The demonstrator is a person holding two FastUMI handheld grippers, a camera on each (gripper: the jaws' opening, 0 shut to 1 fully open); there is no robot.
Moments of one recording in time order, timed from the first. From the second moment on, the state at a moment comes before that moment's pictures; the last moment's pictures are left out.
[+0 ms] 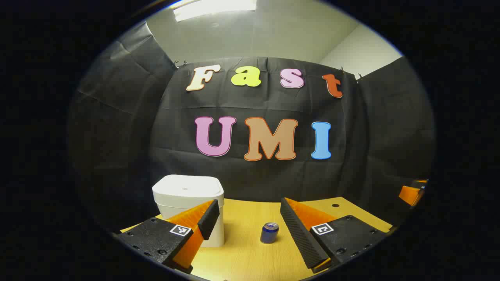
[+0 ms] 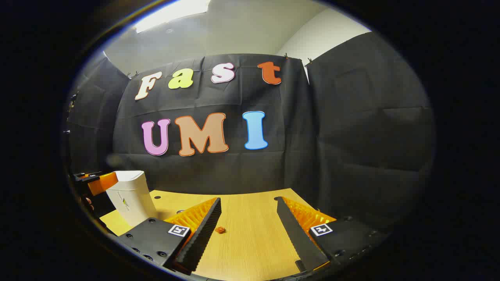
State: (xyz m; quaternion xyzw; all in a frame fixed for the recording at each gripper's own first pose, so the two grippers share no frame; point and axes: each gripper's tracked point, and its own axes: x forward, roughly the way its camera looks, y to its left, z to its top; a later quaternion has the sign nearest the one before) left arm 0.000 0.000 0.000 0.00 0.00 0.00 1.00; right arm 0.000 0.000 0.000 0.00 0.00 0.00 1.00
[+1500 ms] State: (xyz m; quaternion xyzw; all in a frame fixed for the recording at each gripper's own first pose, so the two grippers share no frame) left arm -0.030 -0.015 0.015 0.00 -0.01 0.03 1.00; right arm 0.016 0.020 -0.019 0.02 0.03 0.08 1.00
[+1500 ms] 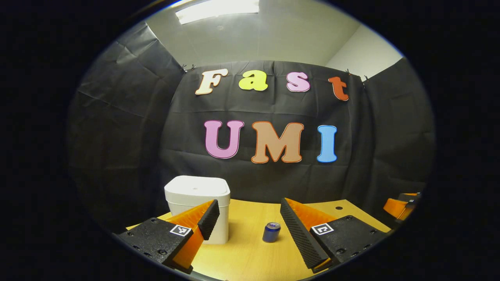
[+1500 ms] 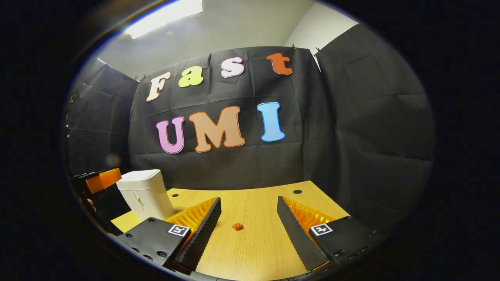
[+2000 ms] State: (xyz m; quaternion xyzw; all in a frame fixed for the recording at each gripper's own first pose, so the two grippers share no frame) left arm -0.031 -0.037 0.018 0.01 -0.01 0.04 1.00; right arm 0.031 0.019 -0.017 0.01 0.03 0.11 0.99
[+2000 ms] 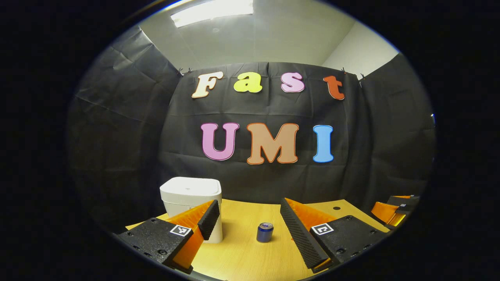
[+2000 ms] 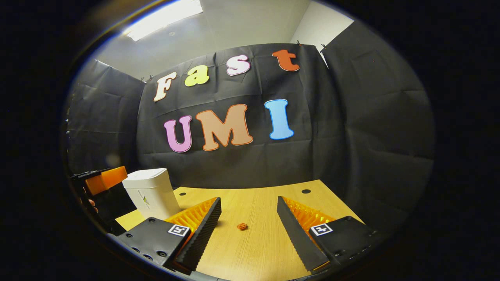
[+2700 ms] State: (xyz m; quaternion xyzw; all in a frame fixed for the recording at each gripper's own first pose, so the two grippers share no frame) left arm -0.030 -0.037 0.022 0.02 -0.02 0.05 1.00; right arm 0.025 0.029 -0.031 0.01 0.05 0.14 0.99
